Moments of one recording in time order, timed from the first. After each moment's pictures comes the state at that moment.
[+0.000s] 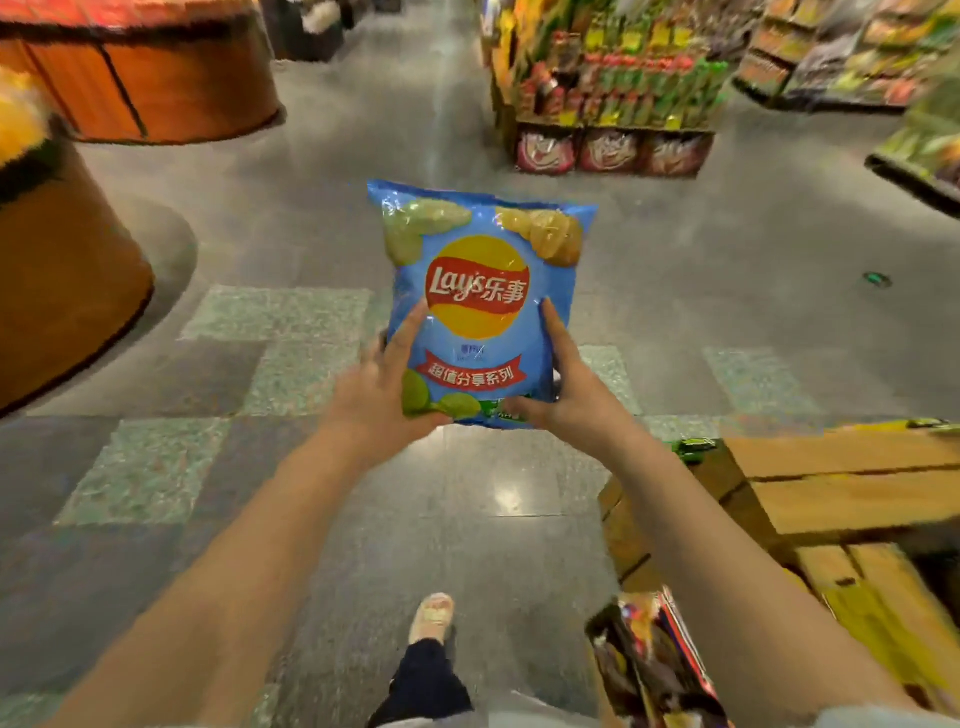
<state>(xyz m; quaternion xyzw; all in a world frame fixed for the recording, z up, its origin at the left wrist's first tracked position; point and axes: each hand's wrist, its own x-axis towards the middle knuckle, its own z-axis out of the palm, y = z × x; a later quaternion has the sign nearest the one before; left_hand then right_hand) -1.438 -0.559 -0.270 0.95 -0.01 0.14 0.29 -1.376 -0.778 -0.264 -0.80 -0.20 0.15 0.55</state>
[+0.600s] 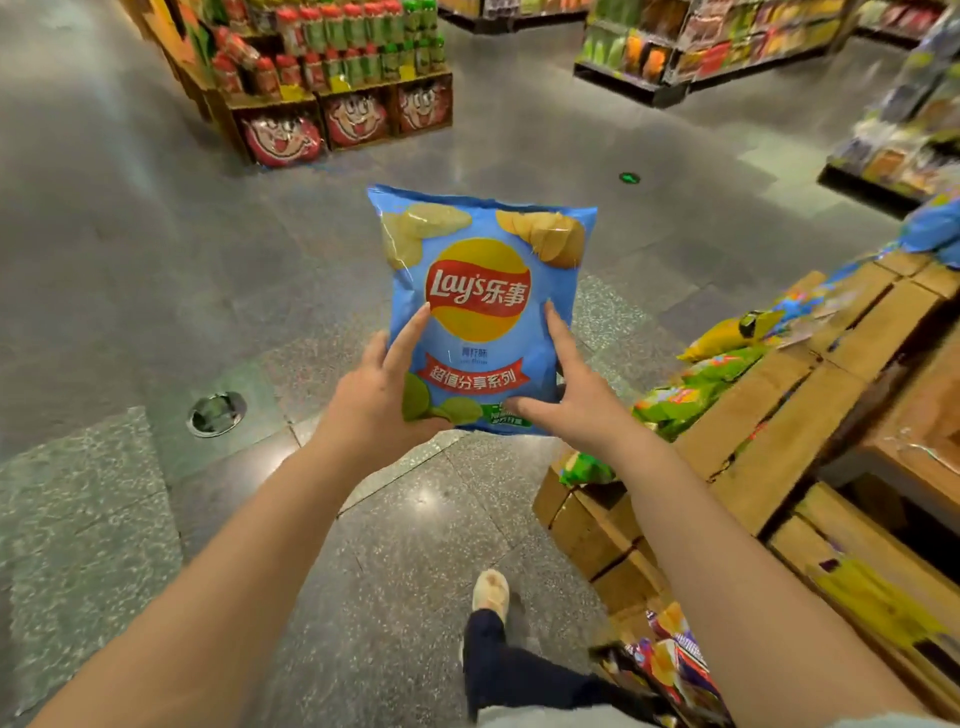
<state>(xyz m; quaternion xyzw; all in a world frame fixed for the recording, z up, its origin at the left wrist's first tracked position) -1.064 -0.611 -0.273 0.91 -0.28 0.03 0.31 -1.134 -0.827 -0.265 -0.83 0.06 0.00 0.55</state>
